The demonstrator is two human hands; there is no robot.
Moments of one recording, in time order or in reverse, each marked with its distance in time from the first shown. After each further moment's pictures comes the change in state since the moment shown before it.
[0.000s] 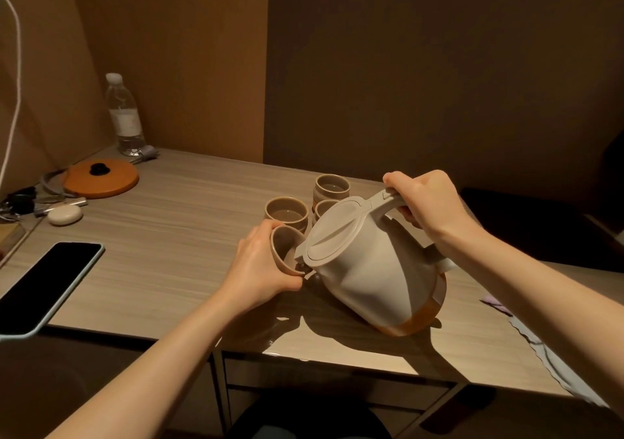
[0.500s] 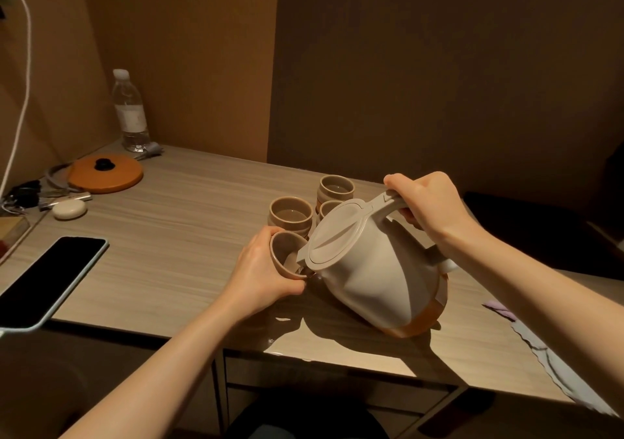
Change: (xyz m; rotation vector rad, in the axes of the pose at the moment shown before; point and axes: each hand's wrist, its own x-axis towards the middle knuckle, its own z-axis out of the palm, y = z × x) left_hand -0.008 -0.007 0.003 -0.110 0.002 -0.032; right_hand 0.002 -0.003 0.005 -0.057 -0.030 -0.001
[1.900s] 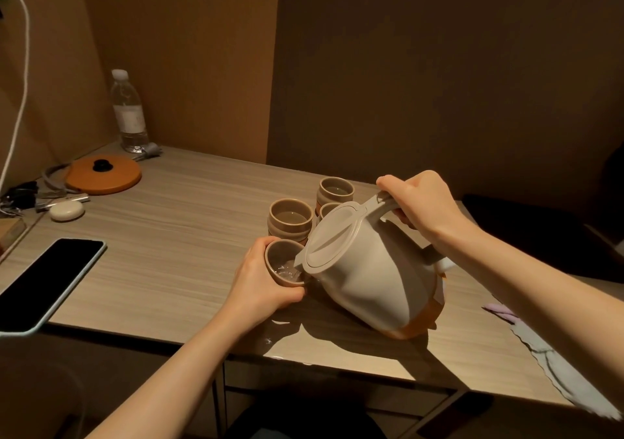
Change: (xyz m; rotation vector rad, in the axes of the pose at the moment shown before) left_hand -0.010 -0.008 0.008 -0.144 0.059 -0.045; right_hand 0.006 -0.008 0.004 -0.068 -0.047 -0.036
